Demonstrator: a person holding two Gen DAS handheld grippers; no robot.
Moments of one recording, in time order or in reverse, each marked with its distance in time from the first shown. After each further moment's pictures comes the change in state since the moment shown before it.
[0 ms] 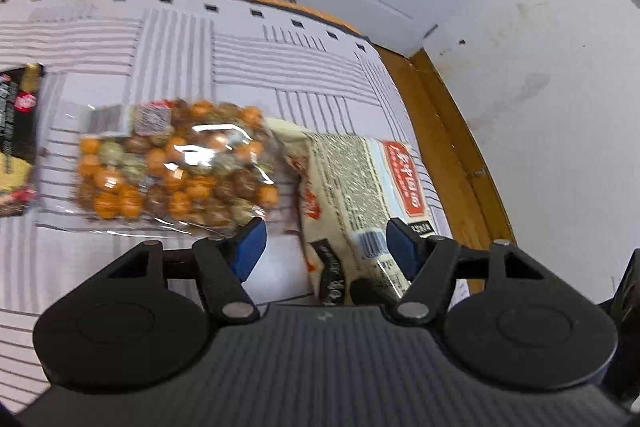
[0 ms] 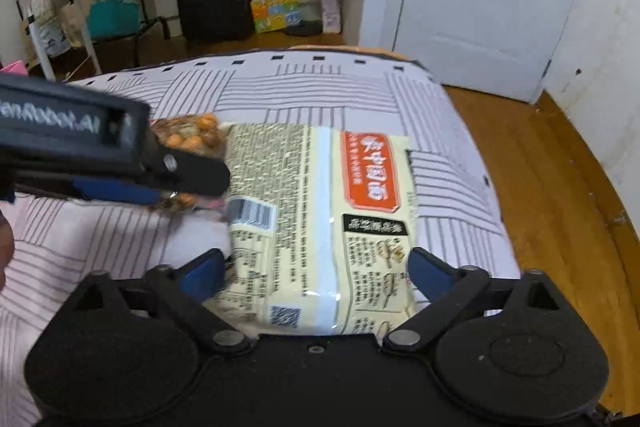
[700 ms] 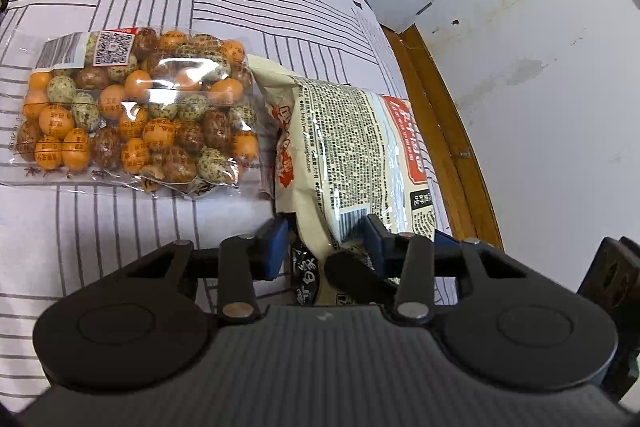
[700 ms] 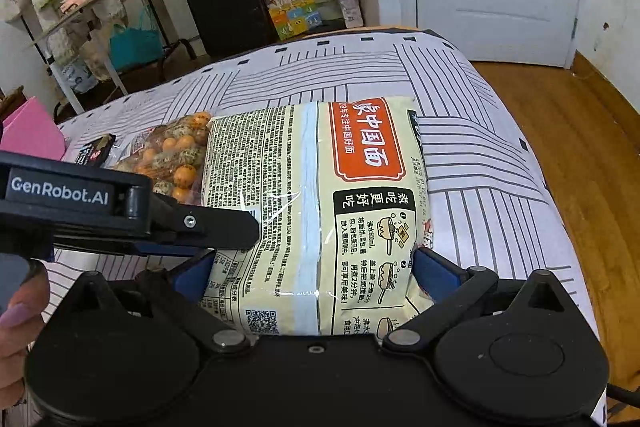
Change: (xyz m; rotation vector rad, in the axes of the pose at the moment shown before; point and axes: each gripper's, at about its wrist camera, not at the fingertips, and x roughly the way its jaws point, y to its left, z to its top) left arm 0.042 0.008 -0.017 -0.049 0.072 -0.061; right arm 0.023 -0.032 -0.017 0.097 -0.012 0.201
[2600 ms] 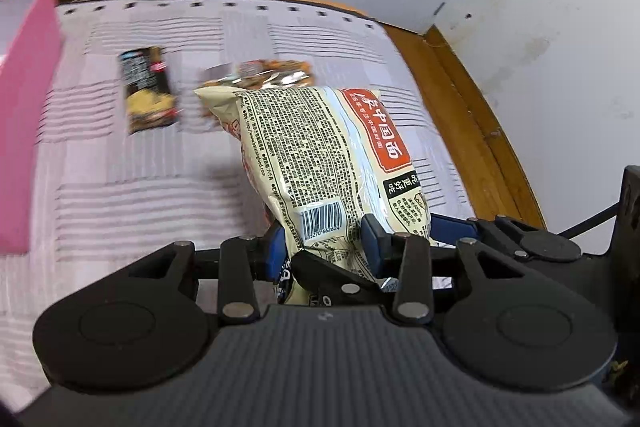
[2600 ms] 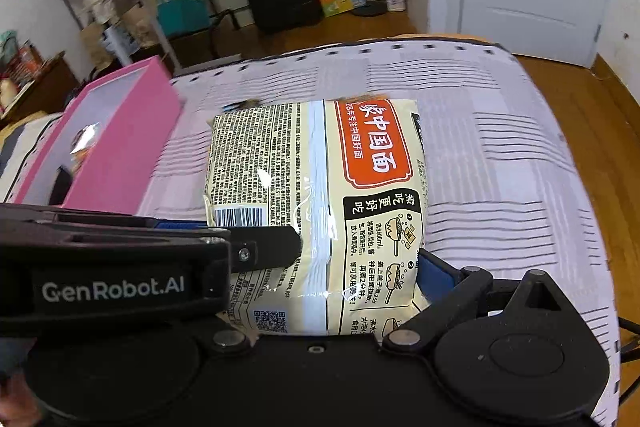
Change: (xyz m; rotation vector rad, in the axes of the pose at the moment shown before) left arm -0.209 -0.021 -0.081 0.112 -0.046 0.185; right arm -0.108 0.167 -0.014 -0.076 0.121 0.053
